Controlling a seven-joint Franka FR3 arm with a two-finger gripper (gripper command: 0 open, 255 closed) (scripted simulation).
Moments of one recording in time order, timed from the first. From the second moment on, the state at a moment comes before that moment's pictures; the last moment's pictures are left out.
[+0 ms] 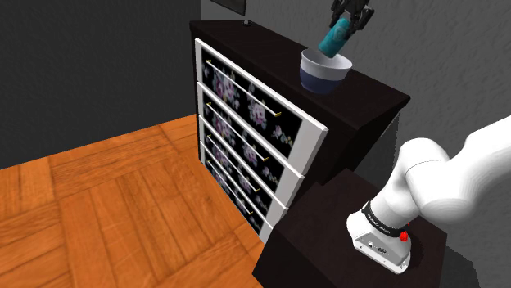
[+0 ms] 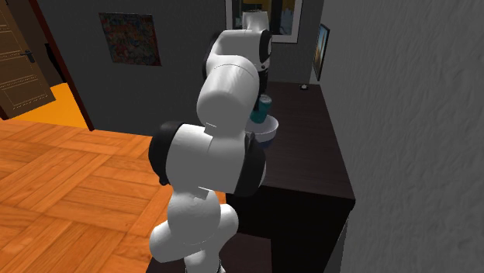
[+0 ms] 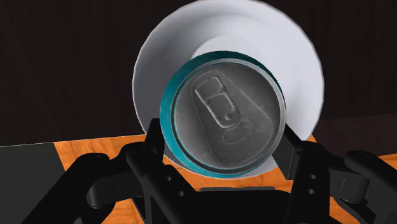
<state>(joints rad) 0.47 -0.45 -0.60 -1.79 -0.30 1.61 -1.38</state>
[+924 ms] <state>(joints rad) 0.45 -0.49 -0.60 -1.96 -0.33 1.74 -1.35</state>
